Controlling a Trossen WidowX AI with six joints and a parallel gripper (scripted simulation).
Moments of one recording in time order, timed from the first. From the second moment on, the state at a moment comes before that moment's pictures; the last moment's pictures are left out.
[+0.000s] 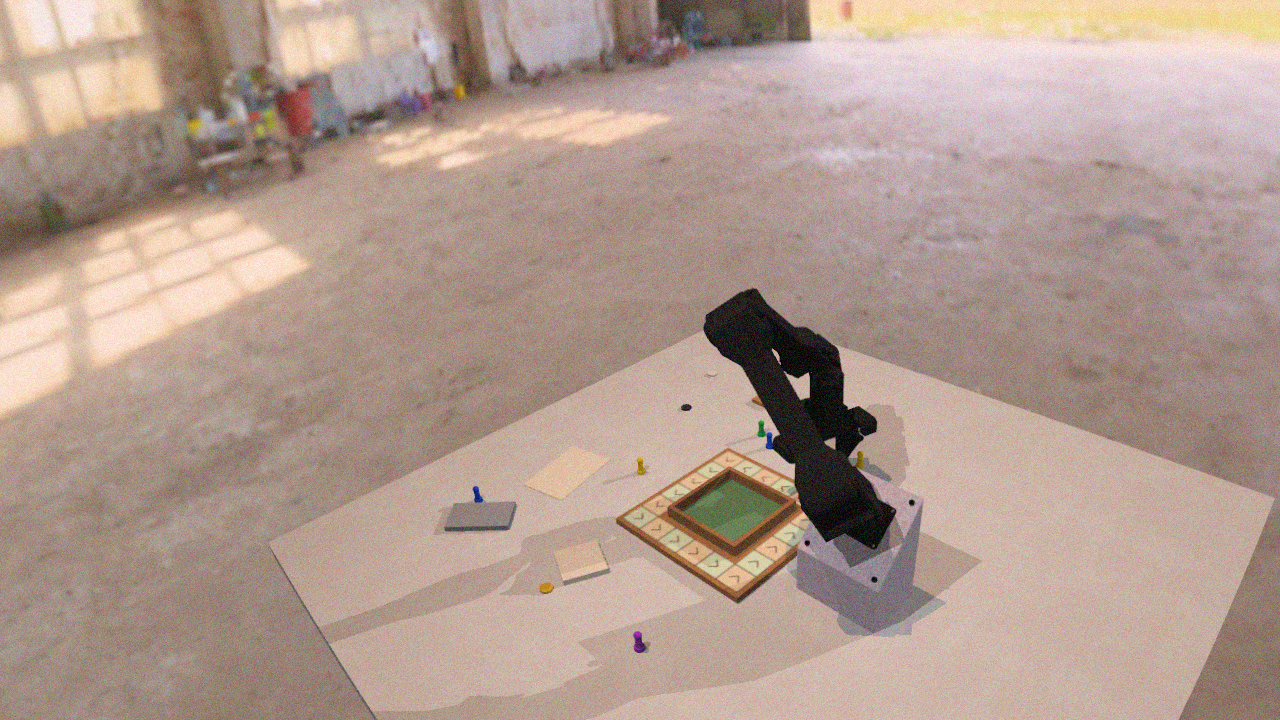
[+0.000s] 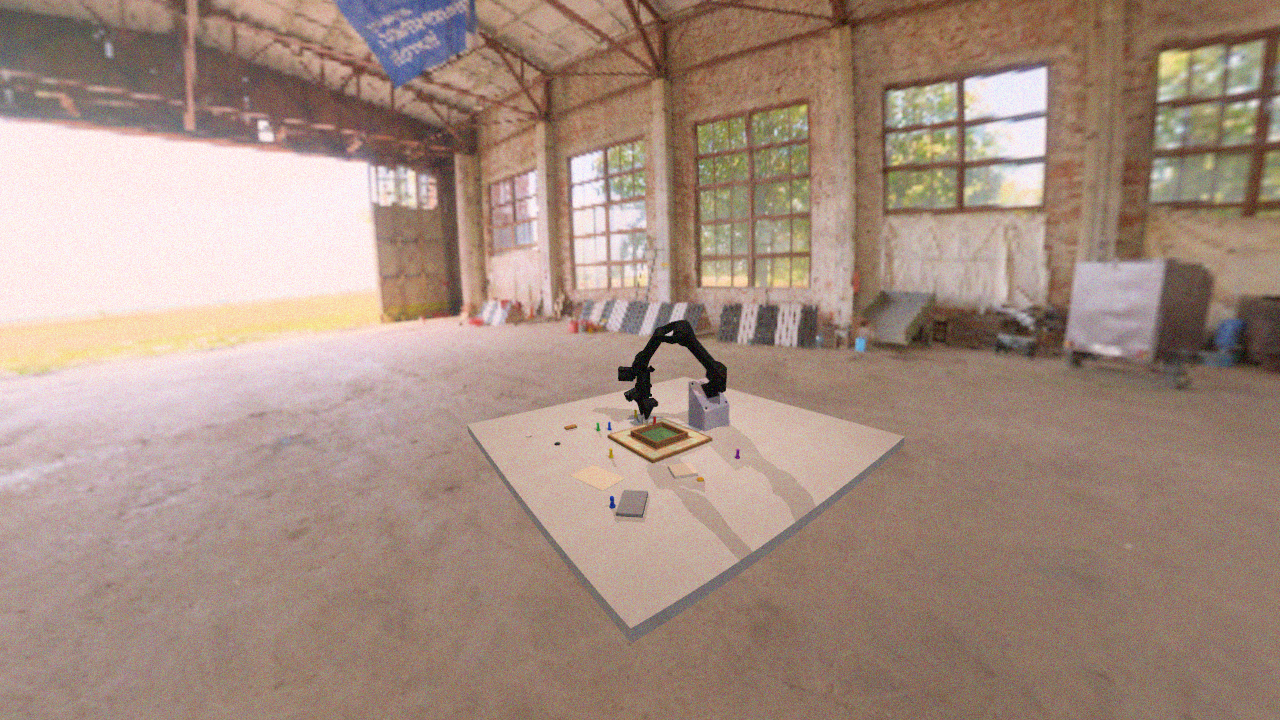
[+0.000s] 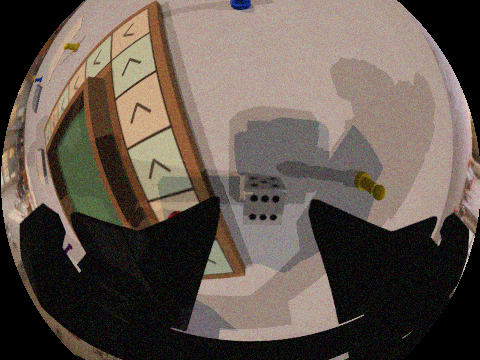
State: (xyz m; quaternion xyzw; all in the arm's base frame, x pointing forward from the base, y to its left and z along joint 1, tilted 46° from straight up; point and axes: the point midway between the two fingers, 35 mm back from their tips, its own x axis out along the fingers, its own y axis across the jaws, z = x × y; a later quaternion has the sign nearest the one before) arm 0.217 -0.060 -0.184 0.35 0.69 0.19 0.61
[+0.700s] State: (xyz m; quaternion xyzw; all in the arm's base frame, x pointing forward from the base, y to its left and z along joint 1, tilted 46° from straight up) arm 0.215 -0.046 -0.195 0.35 0.69 0.19 0.60
